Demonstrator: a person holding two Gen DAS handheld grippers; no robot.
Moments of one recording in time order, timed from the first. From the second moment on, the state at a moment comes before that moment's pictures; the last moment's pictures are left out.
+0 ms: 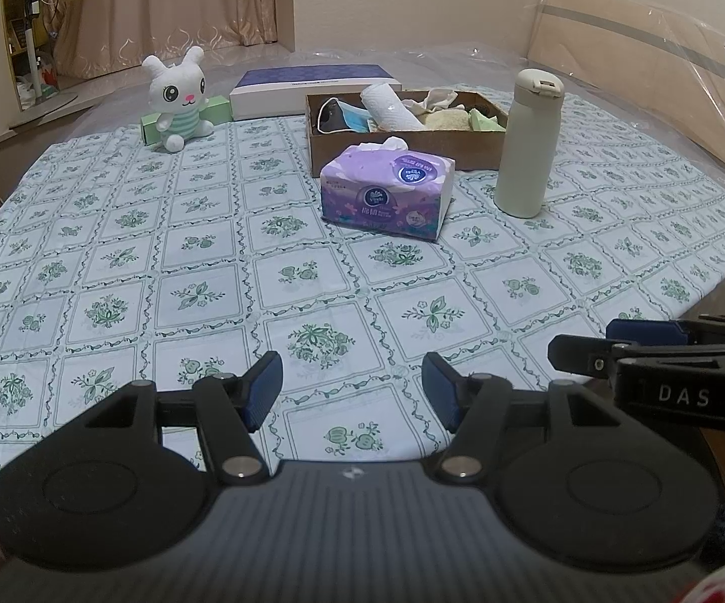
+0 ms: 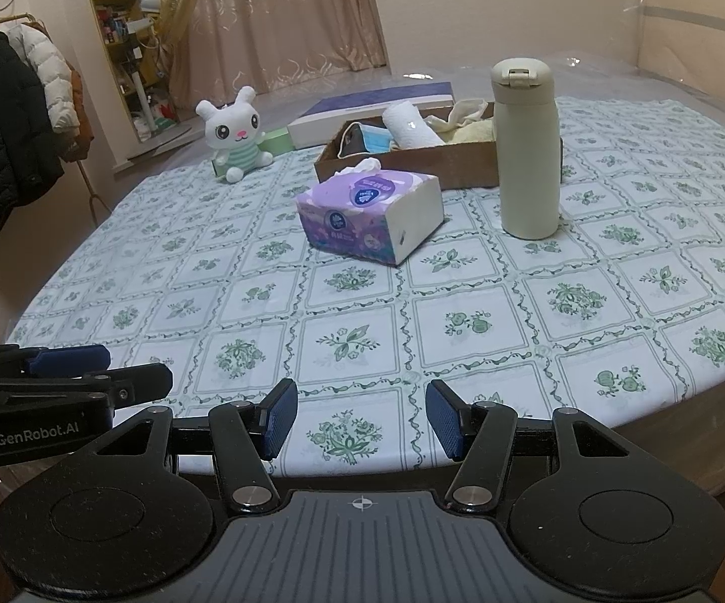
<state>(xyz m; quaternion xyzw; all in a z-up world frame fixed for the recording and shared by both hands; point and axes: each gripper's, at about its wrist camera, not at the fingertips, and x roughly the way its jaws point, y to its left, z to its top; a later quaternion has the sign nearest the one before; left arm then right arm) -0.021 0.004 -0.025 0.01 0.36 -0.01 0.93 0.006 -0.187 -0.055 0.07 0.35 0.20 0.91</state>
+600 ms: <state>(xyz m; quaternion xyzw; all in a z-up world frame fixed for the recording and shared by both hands) -0.021 0.004 -0.024 0.01 0.36 -0.01 0.93 0.006 -0.186 -0.055 0.07 0.35 0.20 0.91</state>
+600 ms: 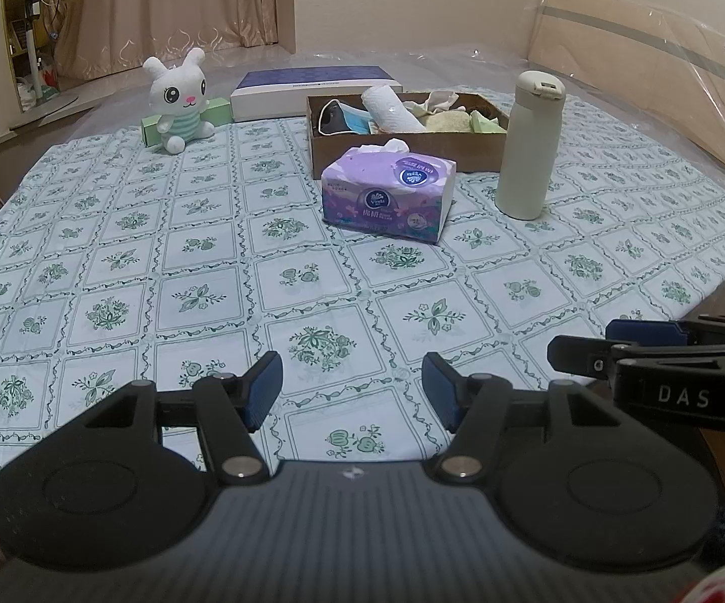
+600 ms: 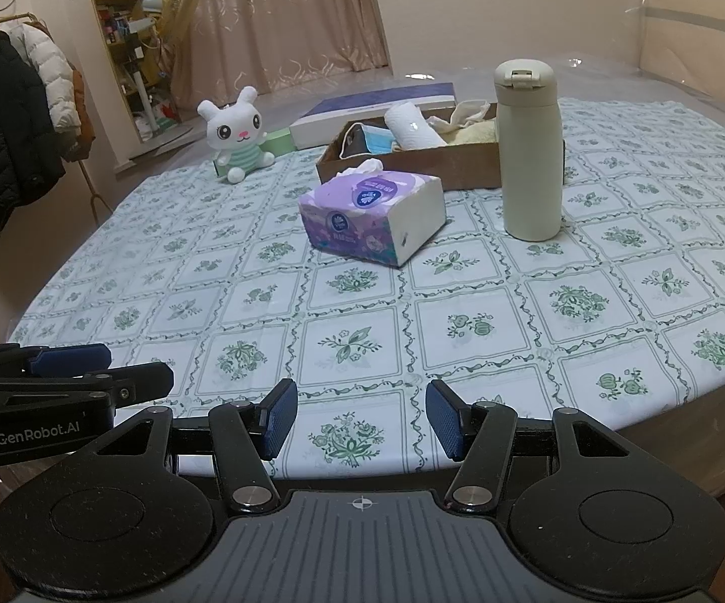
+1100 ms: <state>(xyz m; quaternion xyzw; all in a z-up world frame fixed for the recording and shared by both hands) -0.020 0.005 -0.020 0.02 0.35 0.00 0.94 0.006 -0.186 -0.056 0.07 0.35 0.20 0.91</state>
